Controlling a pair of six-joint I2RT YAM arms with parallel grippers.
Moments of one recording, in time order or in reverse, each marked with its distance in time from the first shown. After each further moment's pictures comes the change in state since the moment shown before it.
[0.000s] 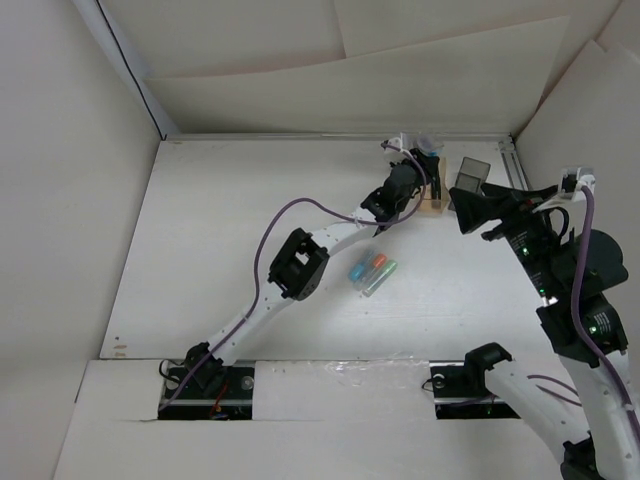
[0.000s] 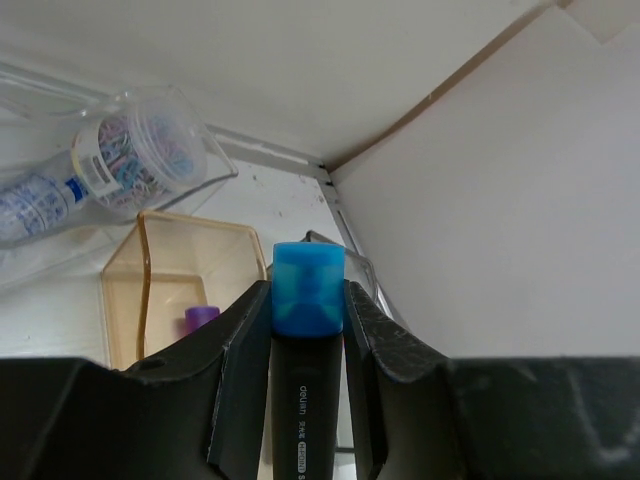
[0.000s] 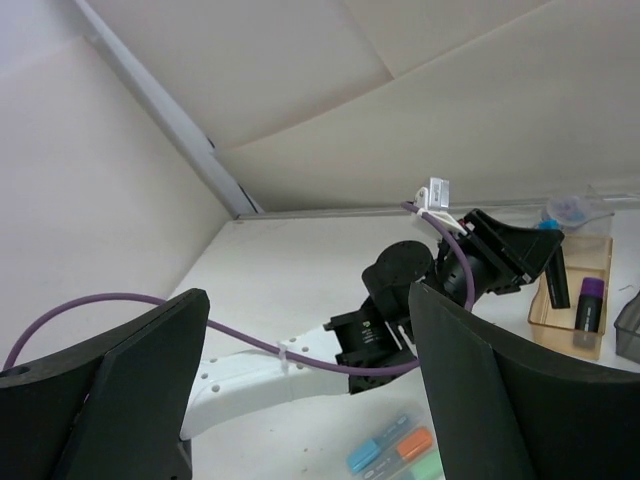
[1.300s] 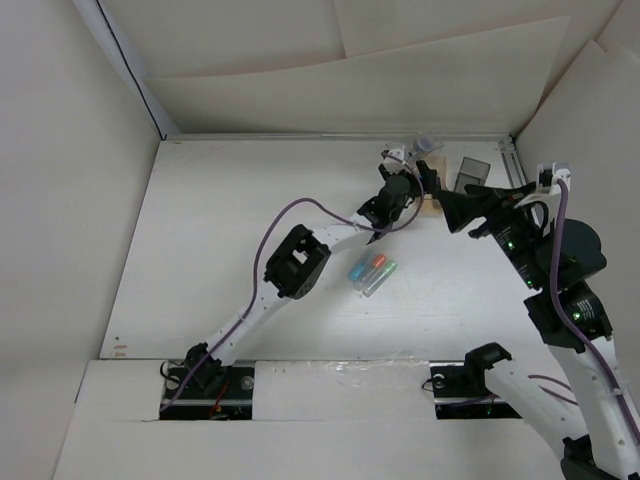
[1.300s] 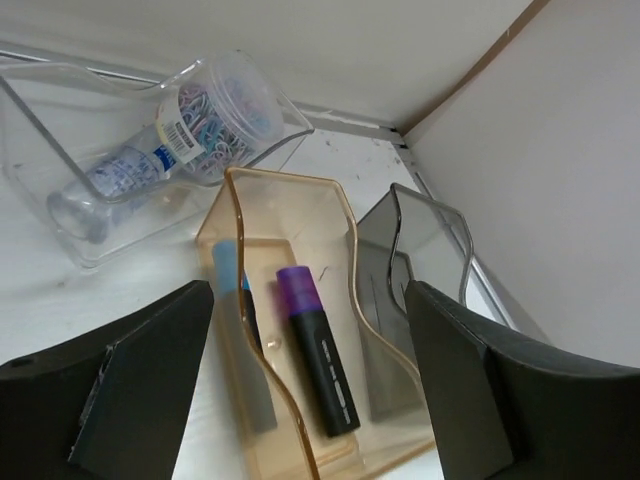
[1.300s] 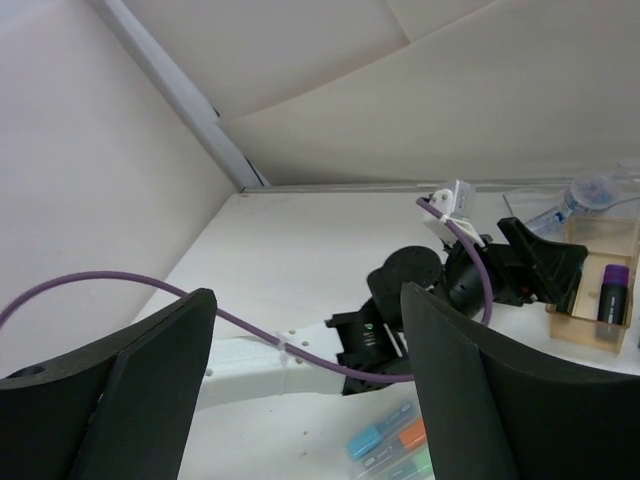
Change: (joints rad) left arm 0.002 -0.032 -0.189 0.125 -0.019 0.192; right arm 0.000 0.032 -0.061 0.052 -0.070 -0.002
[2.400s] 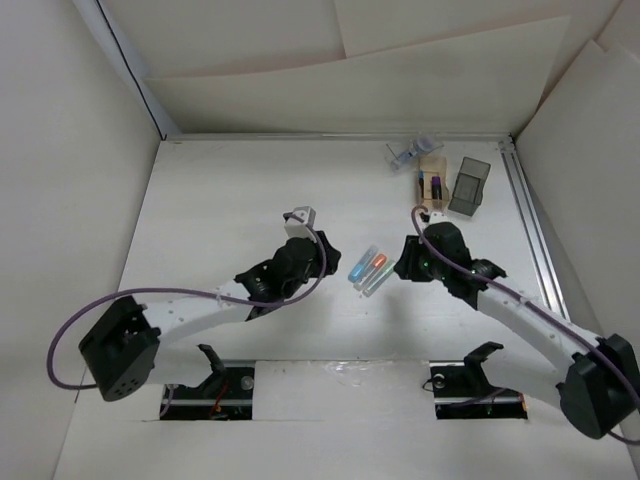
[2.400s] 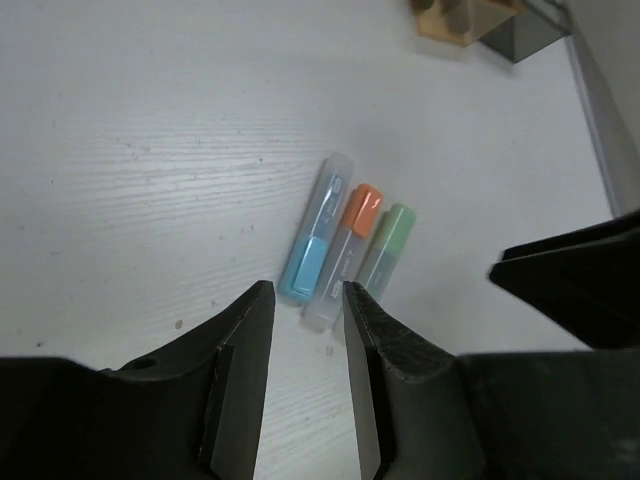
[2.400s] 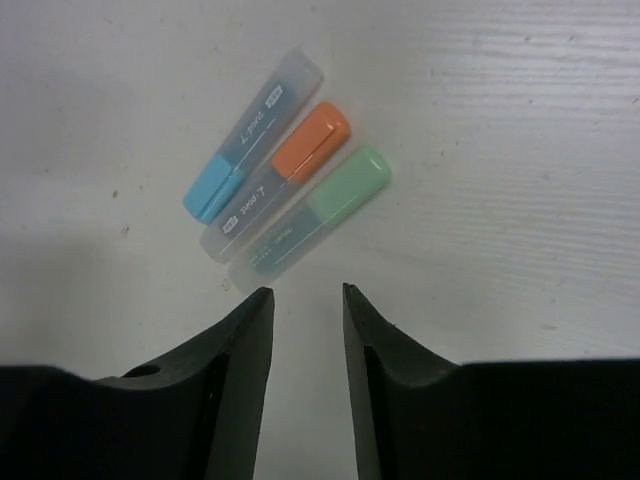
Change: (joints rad) left arm -0.068 -1.465 -1.621 -0.338 0.022 -0.145; right arm 0.135 0.363 -0.422 -0.063 0.102 0.095
